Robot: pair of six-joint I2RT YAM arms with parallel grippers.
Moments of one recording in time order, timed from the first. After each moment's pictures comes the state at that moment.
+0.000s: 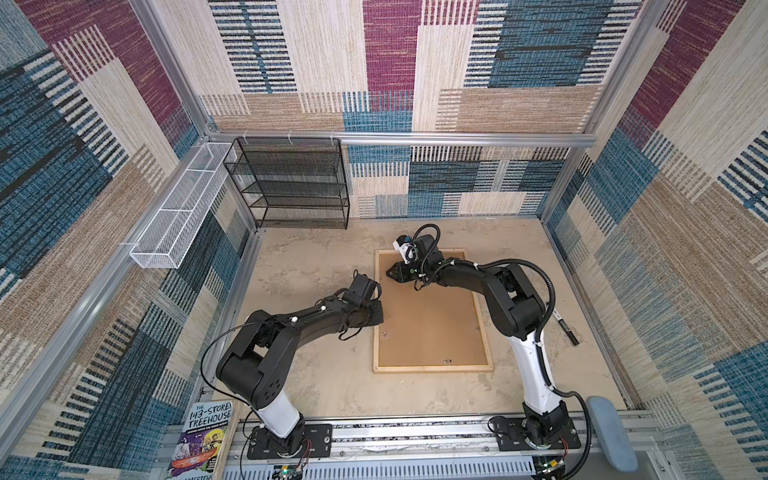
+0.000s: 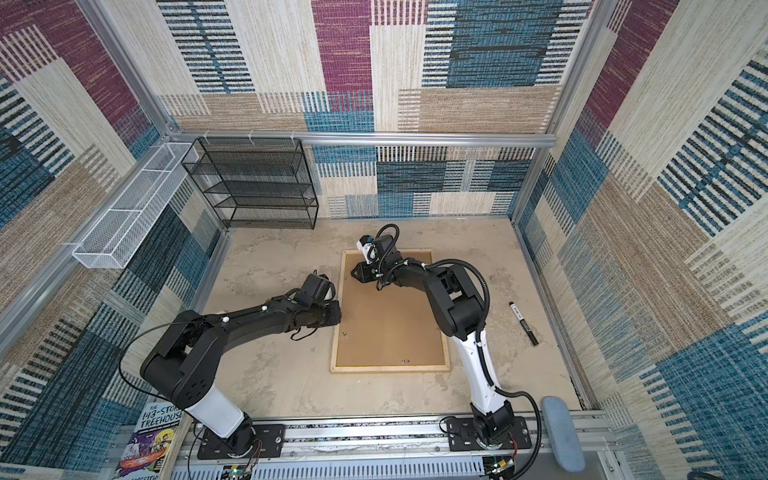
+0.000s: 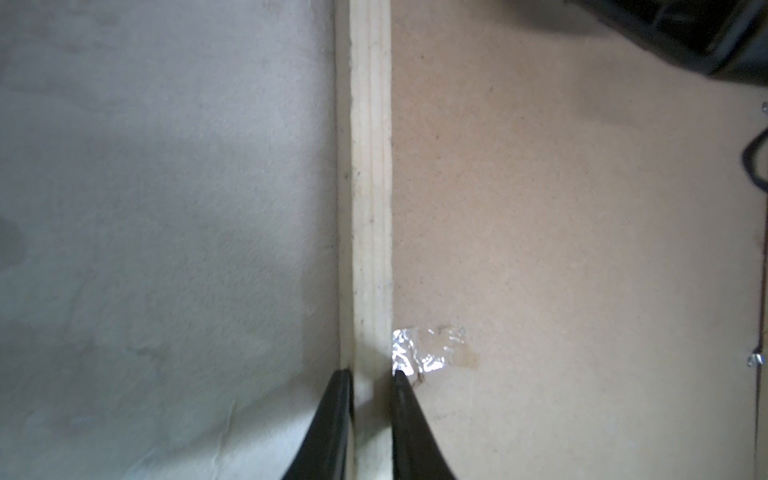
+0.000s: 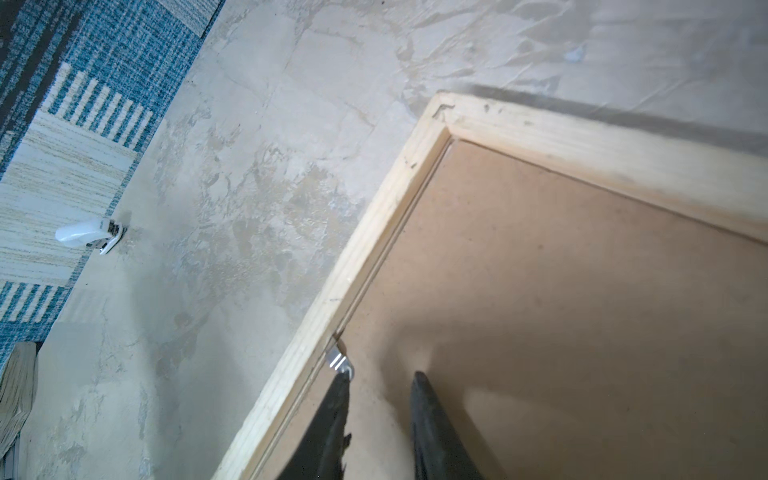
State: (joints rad) left arm -0.55 1.66 0.88 -0.23 0.06 -0.60; right arm 0.50 2.30 1.60 -0.03 -0.50 0.27
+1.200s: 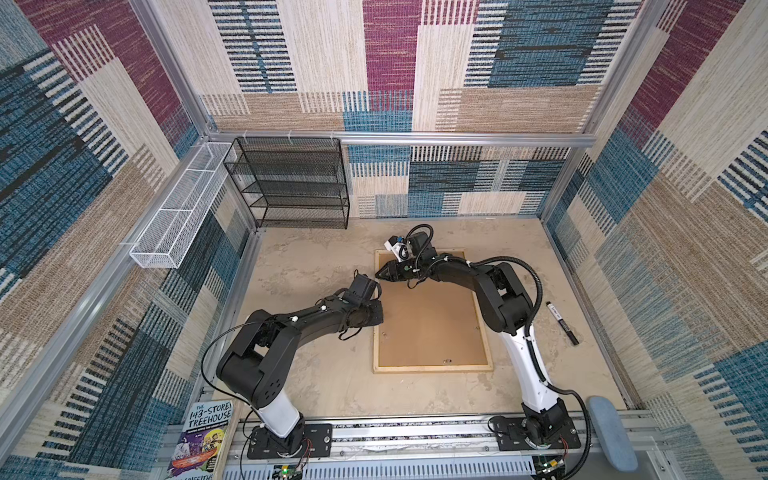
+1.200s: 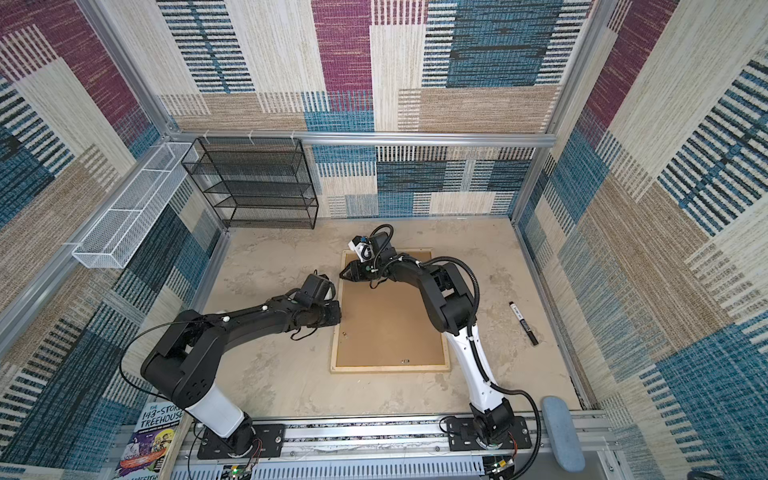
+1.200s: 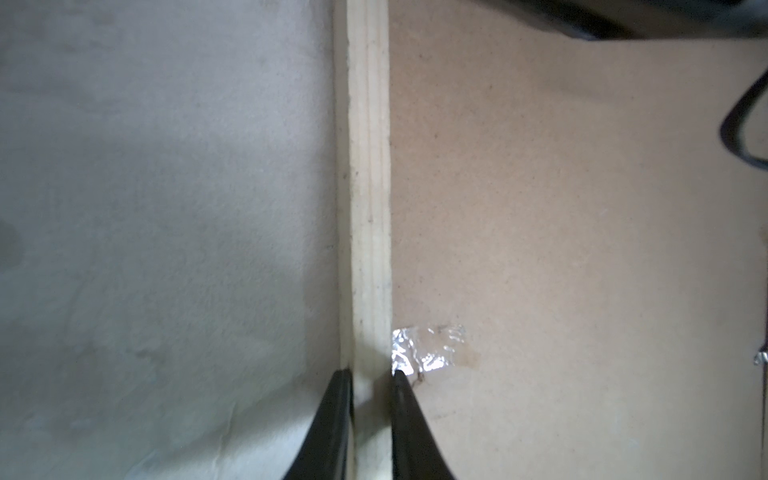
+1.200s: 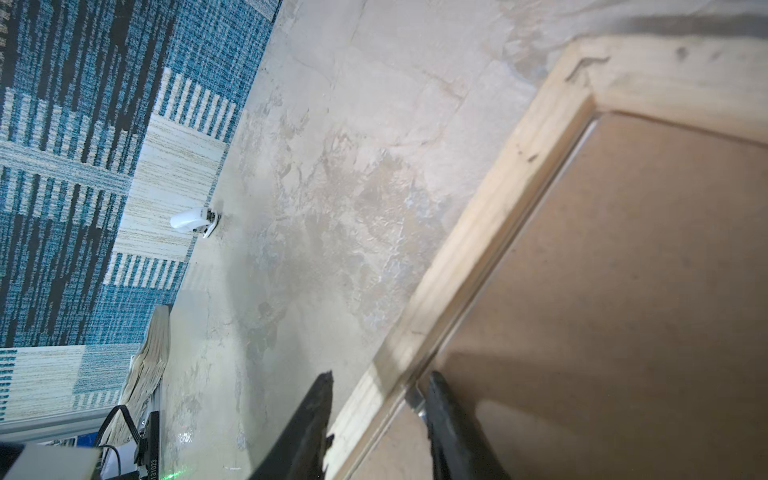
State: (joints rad) left arm -0.55 1.67 0.88 -0.23 0.06 -0.59; right arm 0.50 2.40 1.75 -0.11 -0.72 0.37
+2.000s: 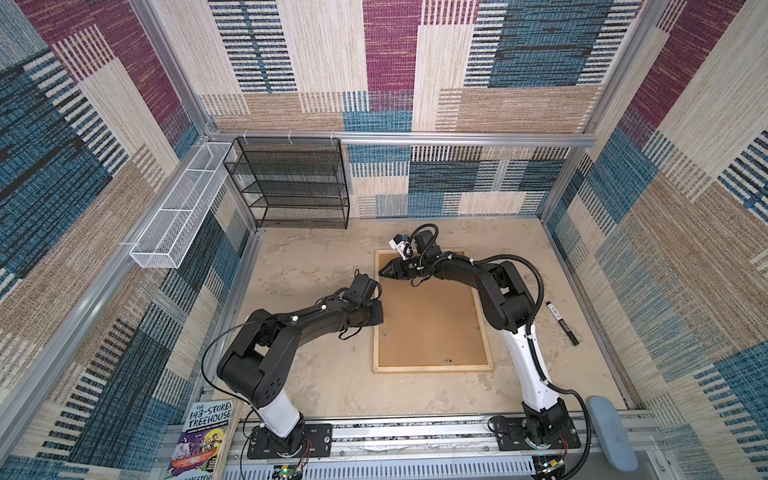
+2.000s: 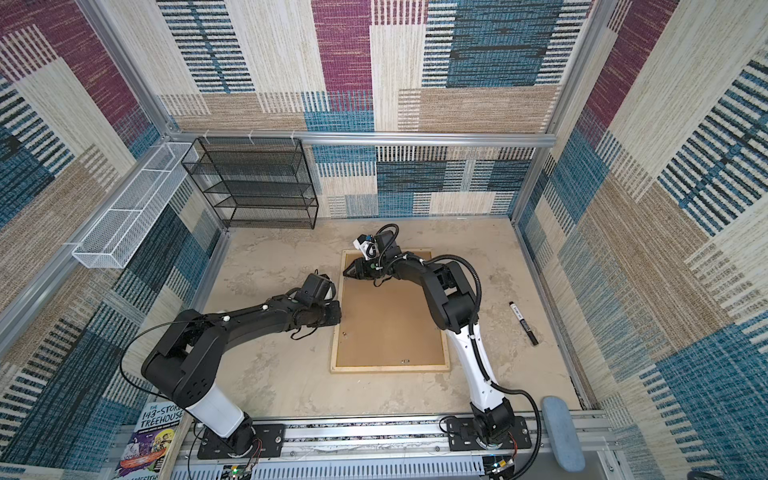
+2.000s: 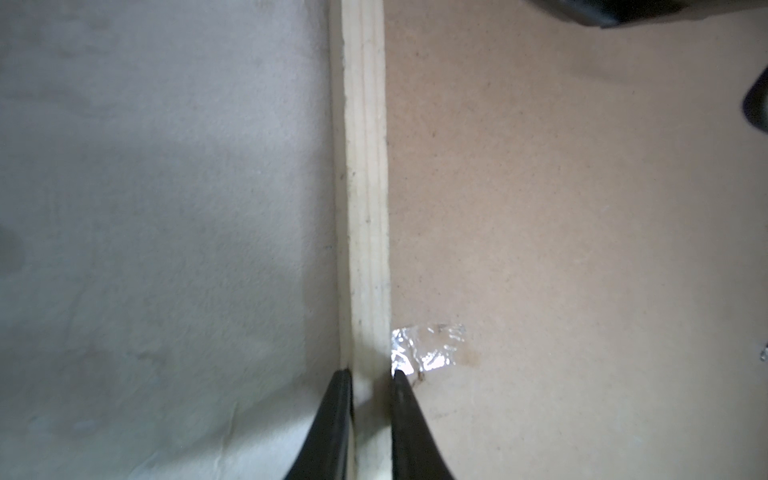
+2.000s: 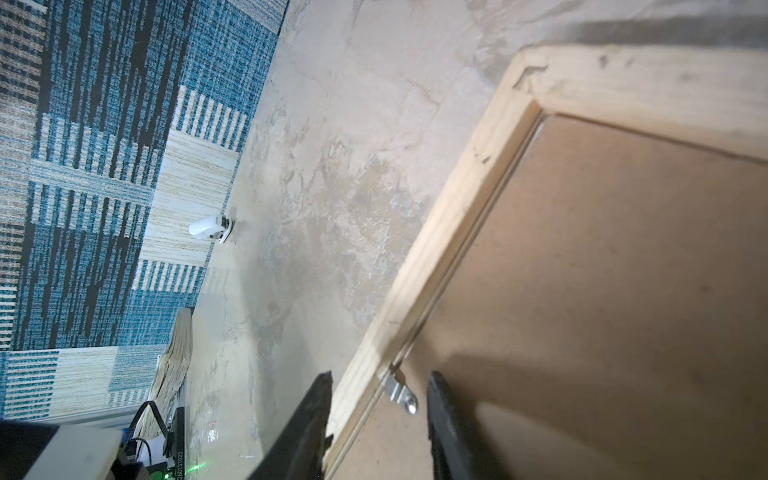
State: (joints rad) left arm -0.55 1.67 0.89 -0.24 0.06 -0.58; right arm 0.47 2.41 1.75 -0.12 -0.77 0.40
